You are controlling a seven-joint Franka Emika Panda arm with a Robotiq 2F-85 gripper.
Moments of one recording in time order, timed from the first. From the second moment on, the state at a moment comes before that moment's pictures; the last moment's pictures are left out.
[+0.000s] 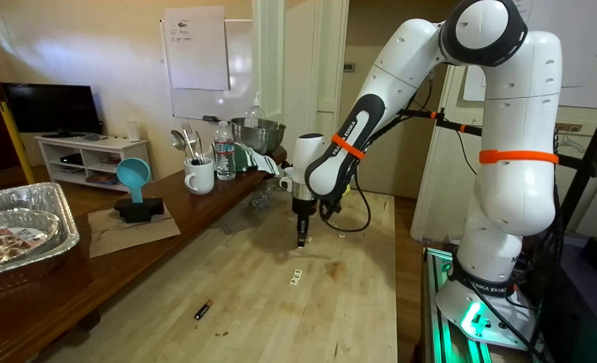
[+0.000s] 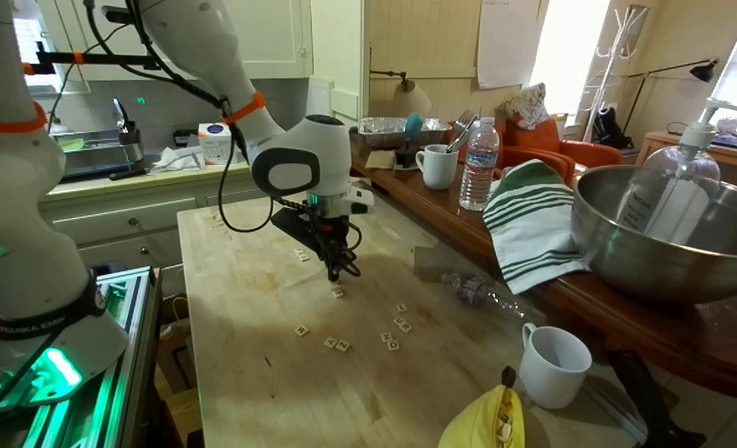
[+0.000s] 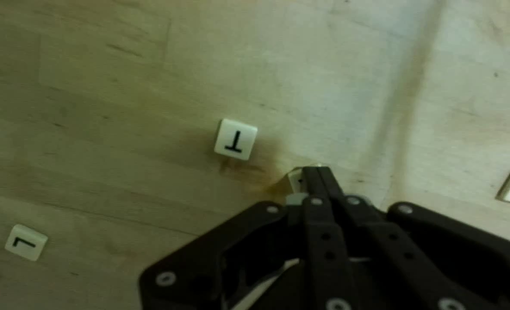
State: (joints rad) arm -0.08 0.17 0.04 -2.53 0.01 2.74 -0.44
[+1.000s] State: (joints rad) arm -0.06 0.14 0.01 -2.56 -0.01 2.74 -0.23
